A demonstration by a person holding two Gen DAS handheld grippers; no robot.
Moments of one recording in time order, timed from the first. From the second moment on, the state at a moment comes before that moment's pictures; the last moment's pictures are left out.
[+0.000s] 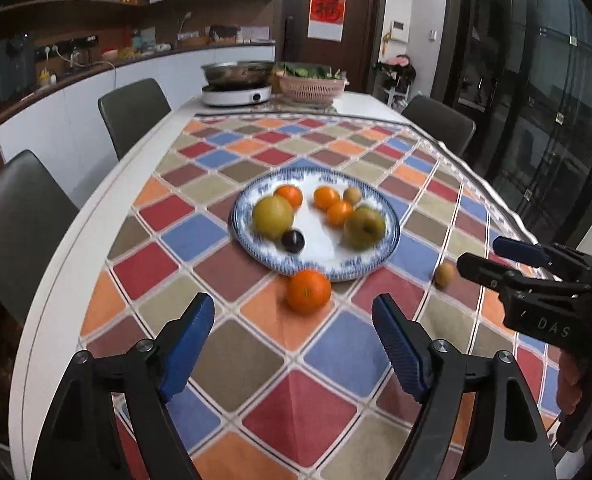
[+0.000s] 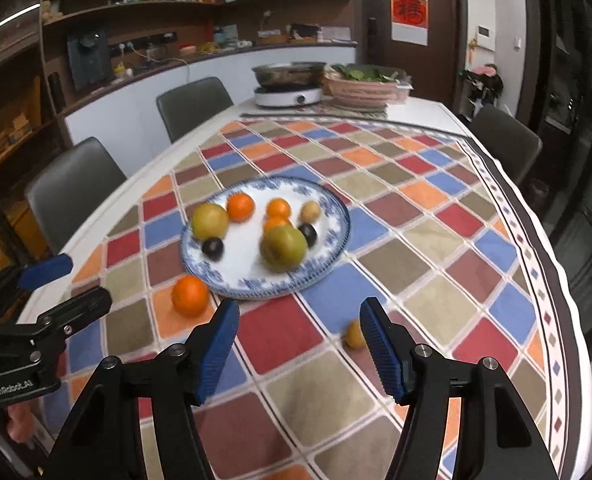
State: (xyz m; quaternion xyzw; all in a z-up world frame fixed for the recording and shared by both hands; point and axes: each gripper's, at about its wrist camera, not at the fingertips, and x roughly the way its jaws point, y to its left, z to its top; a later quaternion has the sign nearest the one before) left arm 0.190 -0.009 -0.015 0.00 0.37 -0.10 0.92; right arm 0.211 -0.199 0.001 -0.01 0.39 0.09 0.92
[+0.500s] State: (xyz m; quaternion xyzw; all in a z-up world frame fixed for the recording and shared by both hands) left arm 0.192 -0.027 -0.066 0.01 0.43 -0.09 0.90; right arm 0.198 -0.219 -0.042 0.01 0.43 0.06 0.90
